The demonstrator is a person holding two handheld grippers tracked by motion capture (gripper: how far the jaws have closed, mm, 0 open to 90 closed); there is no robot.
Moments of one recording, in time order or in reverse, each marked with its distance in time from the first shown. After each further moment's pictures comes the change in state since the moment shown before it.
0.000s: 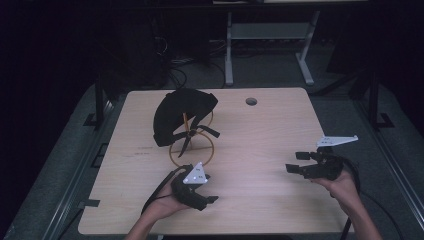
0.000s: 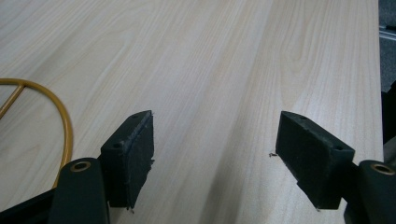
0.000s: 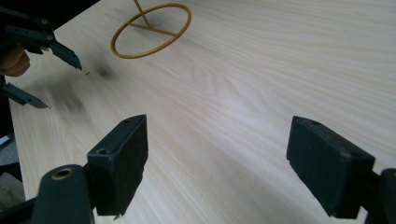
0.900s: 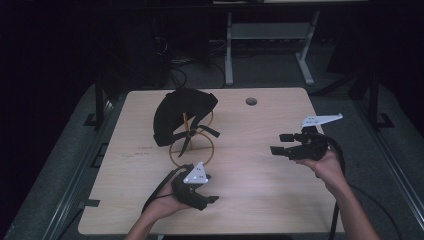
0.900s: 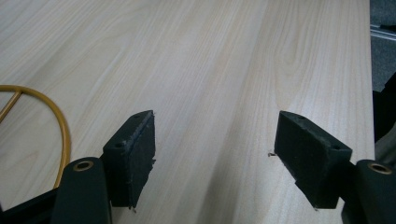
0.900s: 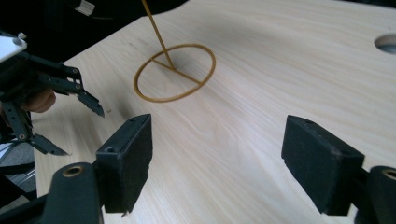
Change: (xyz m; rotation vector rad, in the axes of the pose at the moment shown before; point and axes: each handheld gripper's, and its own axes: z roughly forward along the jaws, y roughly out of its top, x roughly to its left) left arm -0.002 0.004 0.000 -0.009 -0.013 0.005; right arm 0.018 0.065 0.020 -0.029 0.055 -0.079
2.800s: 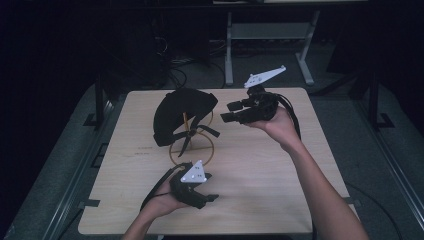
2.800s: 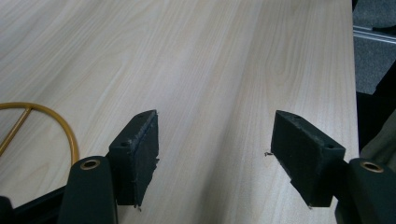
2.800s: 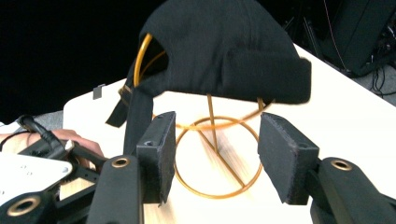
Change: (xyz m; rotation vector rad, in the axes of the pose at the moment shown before) left arm 0.001 0.007 -0.011 -0.017 -0.013 0.031; right arm 0.070 0.144 0.067 0.033 0.120 -0.215
